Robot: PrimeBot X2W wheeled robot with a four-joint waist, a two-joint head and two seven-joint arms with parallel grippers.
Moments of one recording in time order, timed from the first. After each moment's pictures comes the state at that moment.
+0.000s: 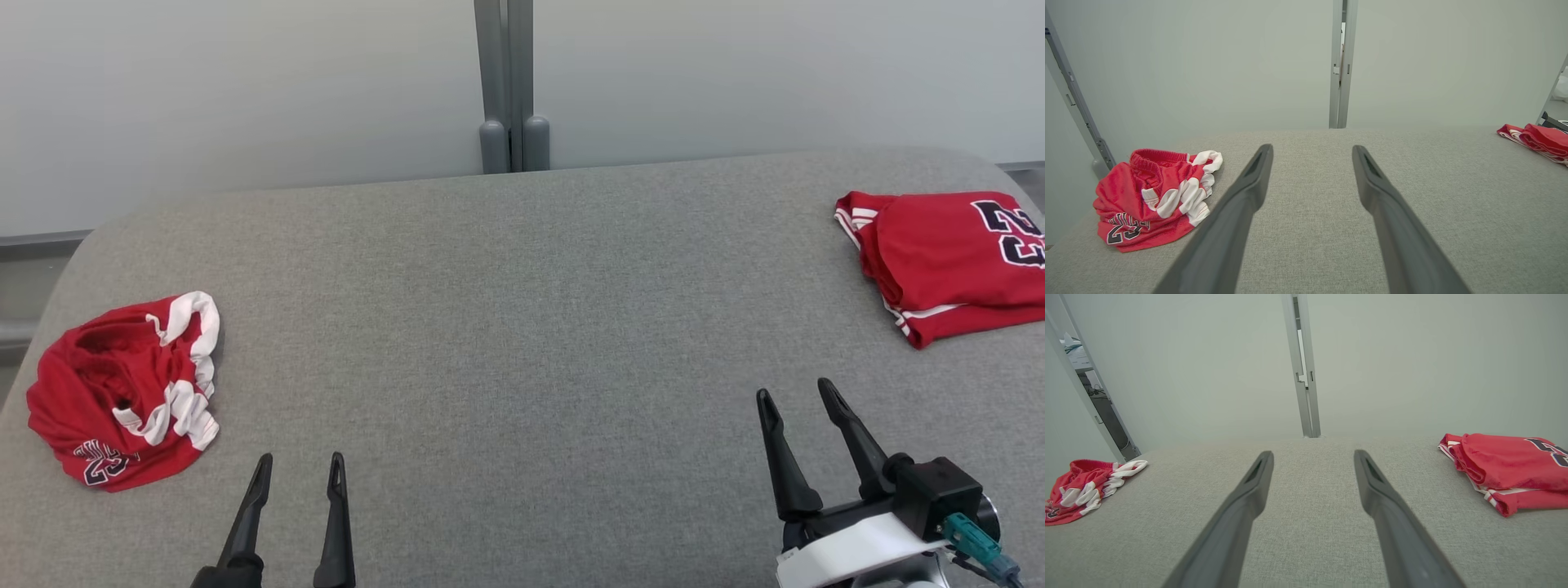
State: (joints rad) left arm 0.21 0.05 -0.12 -0.03 -0.11 0.00 -0.26; right arm 0.07 -0.11 0.11 0.05 0.22 0.13 -0.26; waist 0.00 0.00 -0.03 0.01
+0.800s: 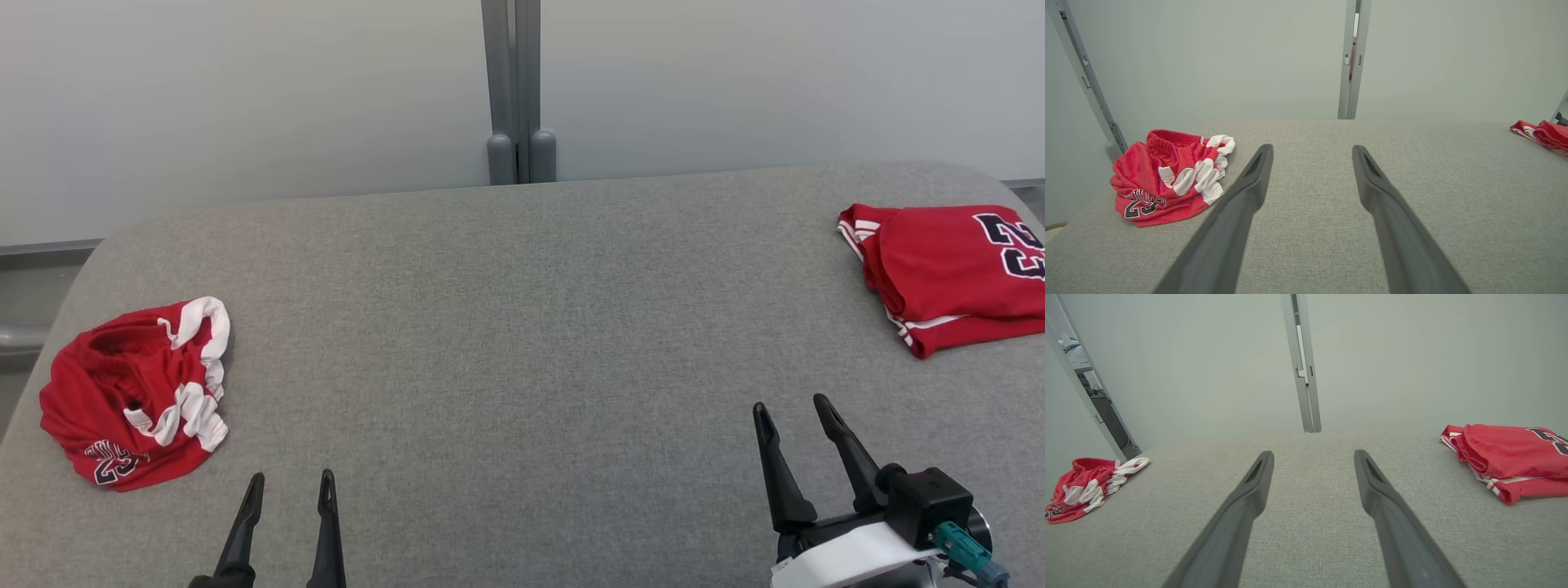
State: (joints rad) left arm 0.23 0.05 -0.10 0.01 -0.13 0.00 -0.26; right arm 0.09 -0.09 0.11 0.08 0.21 0.13 -0.26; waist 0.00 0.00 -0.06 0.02
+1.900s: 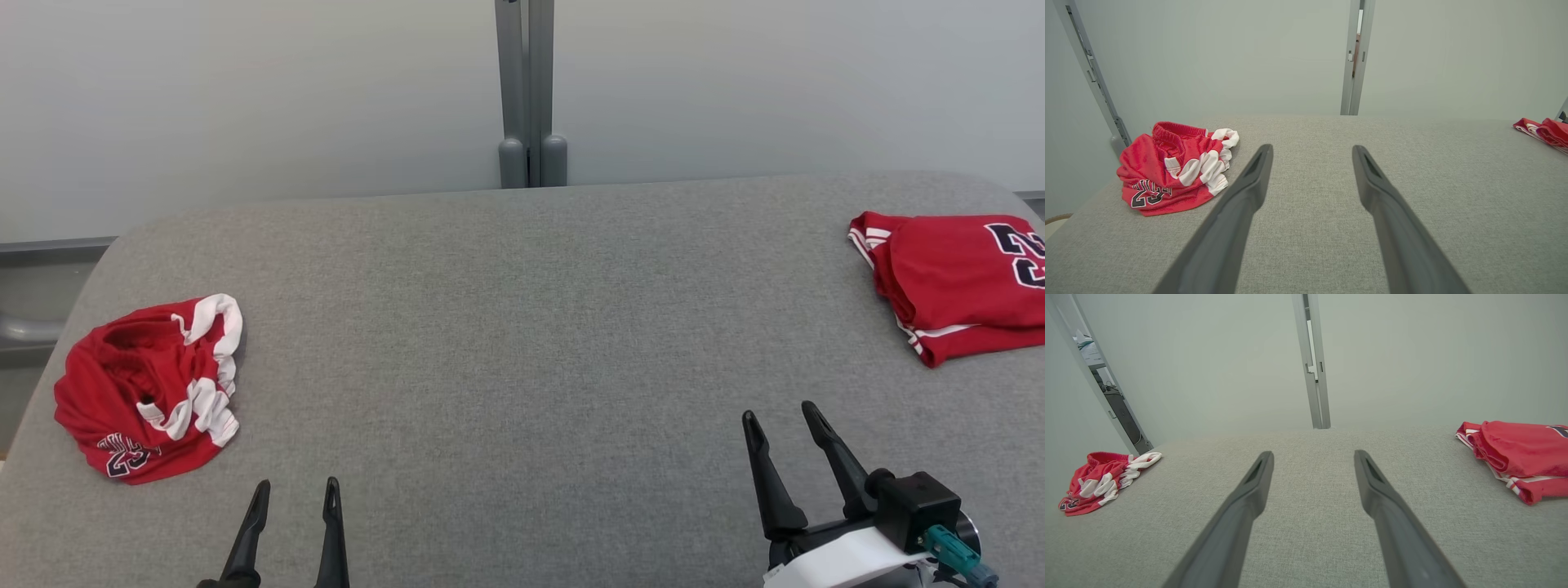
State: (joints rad) left arm 0.23 0.05 -0.10 0.03 -0.14 0.00 -0.26; right arm 0.09 -0.09 0.13 0.10 0.23 0.13 -0.26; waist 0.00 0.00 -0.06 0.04
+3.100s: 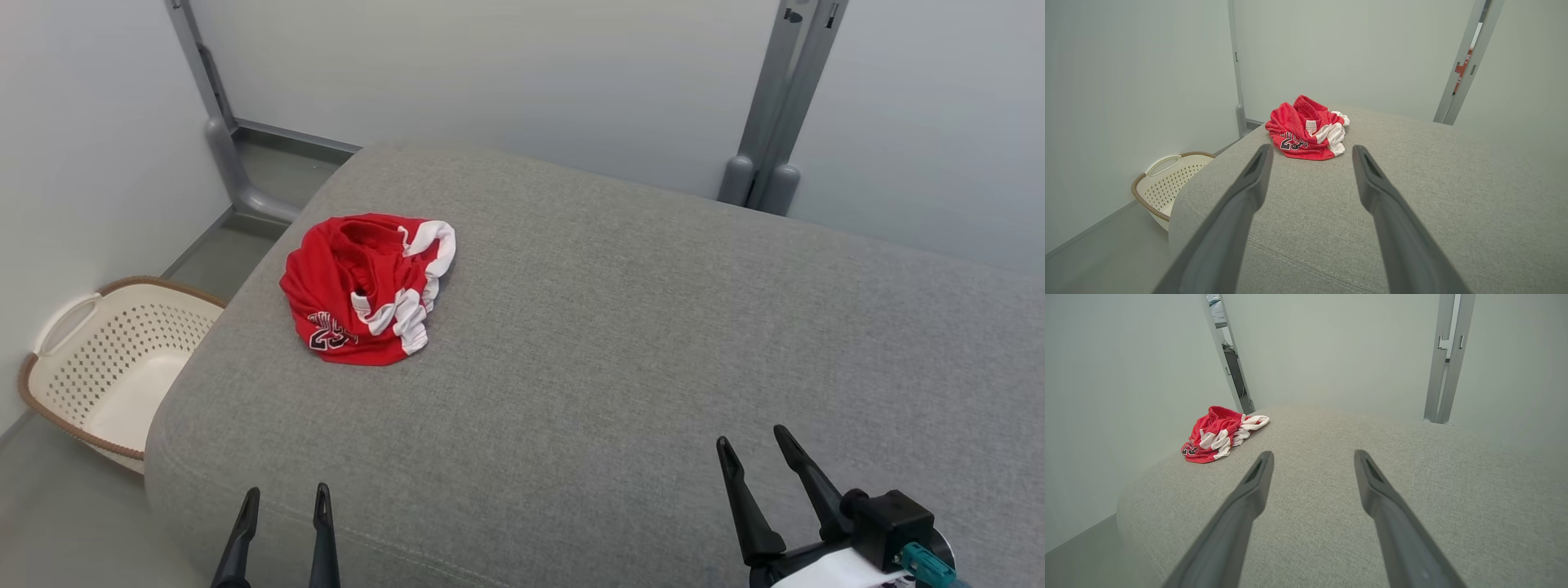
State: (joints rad) left arm 0.26 0.05 -0.09 0.00 -0.14 0.00 -0.26; right arm 0.12 -0.09 0.19 0.11 0.24 0.13 -0.26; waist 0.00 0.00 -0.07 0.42
